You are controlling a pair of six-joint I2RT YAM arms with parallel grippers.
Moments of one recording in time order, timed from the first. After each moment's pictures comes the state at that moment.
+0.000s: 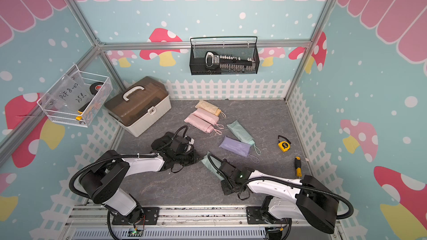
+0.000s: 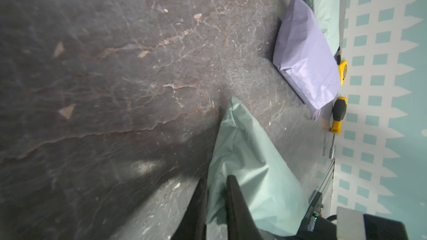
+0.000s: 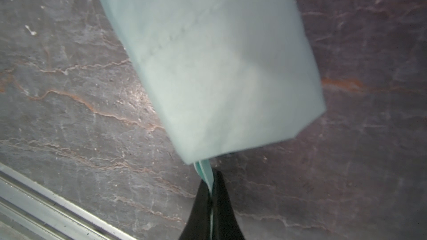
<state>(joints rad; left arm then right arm) -0.64 1.63 0.67 0.16 0.36 -0.90 0.99 1.20 0.52 -0.58 0.01 0.60</state>
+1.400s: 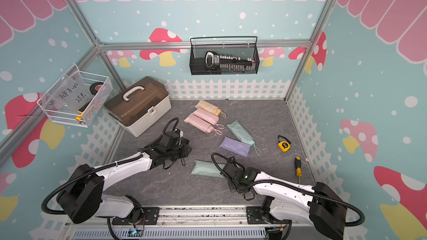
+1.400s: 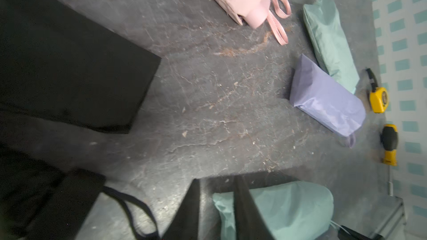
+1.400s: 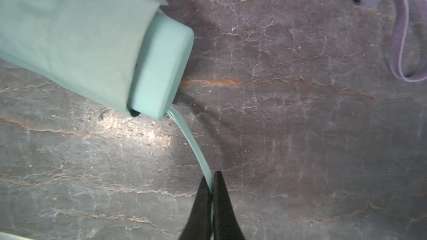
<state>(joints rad) -0.58 1.42 0.71 -0.12 0.16 -0.72 0.99 1.09 0.54 -0.75 0.25 0.63</state>
